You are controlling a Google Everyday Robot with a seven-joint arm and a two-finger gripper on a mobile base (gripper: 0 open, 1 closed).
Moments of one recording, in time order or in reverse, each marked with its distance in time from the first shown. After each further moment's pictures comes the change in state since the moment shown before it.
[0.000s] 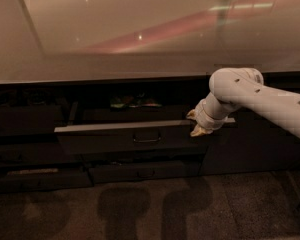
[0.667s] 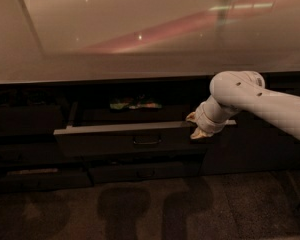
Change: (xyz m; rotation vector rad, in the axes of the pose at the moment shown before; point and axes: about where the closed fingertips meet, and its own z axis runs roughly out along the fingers) arm -0.003 0.010 0.001 0.001 -0.001 -0.012
